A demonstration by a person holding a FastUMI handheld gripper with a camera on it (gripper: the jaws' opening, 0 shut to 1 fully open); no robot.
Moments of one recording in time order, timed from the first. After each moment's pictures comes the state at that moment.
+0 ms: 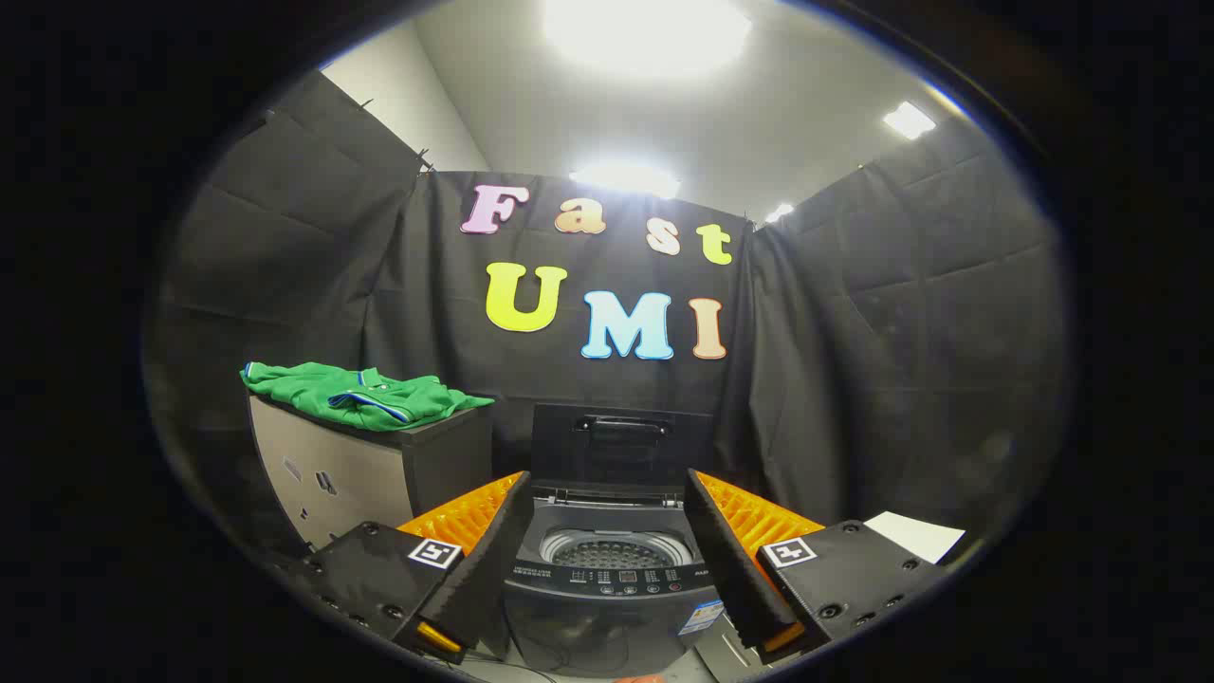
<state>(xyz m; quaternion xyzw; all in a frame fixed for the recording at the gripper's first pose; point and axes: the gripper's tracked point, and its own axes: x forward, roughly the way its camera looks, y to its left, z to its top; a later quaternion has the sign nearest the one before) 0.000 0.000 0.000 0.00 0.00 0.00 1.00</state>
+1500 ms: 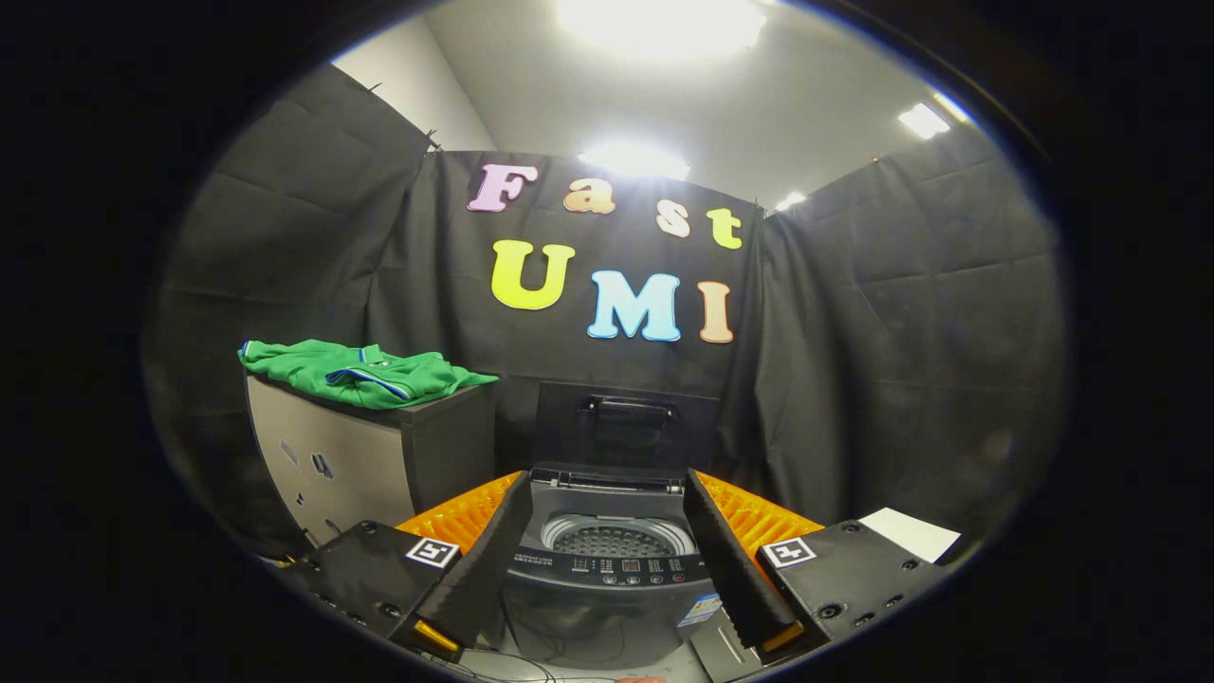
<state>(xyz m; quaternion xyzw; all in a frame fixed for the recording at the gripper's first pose) 0.010 0.009 -0.010 -0.02 0.03 0.01 1.00</state>
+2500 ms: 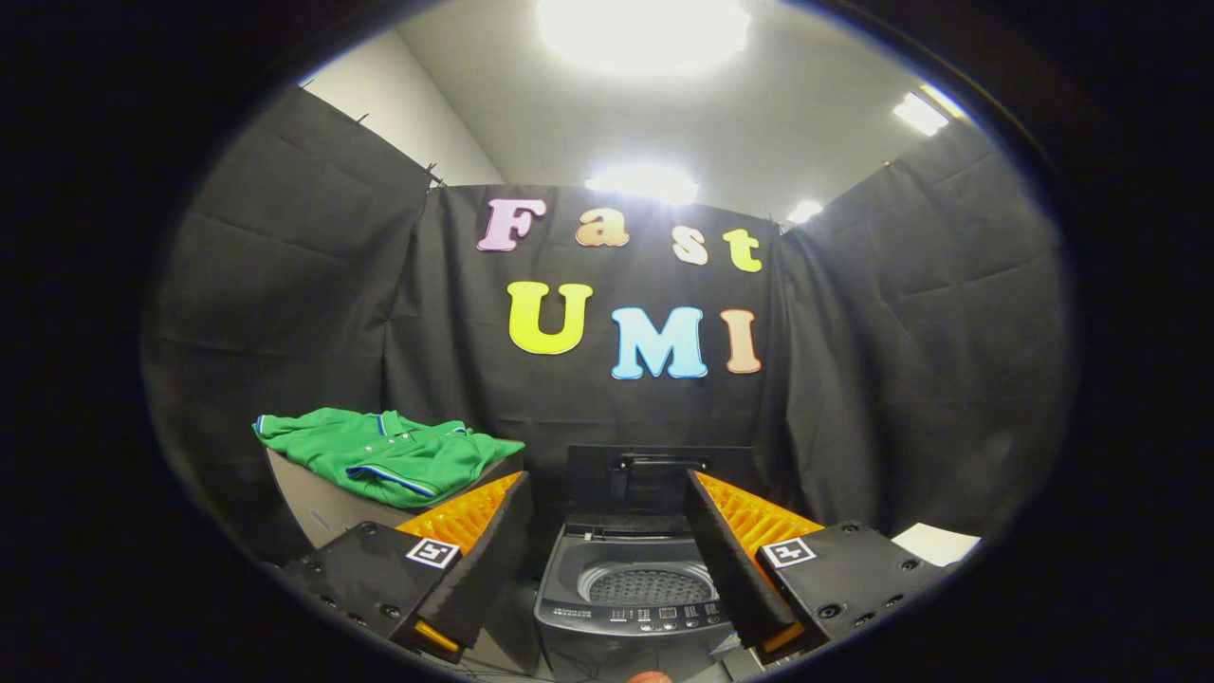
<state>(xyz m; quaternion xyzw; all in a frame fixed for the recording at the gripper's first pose) 0.057 0.039 0.075 0.01 -0.01 0.05 1.00</state>
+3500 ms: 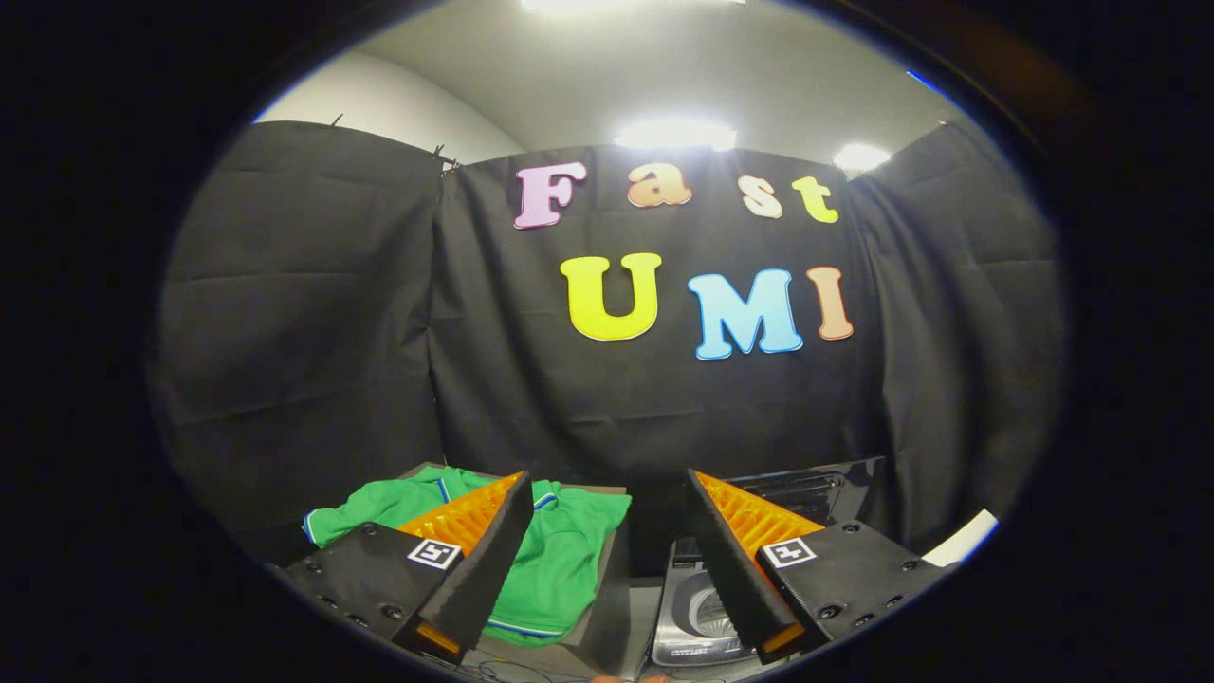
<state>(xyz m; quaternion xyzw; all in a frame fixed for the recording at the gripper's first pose) 0.190 0.178 0.159 0.07 0.09 0.14 0.98</state>
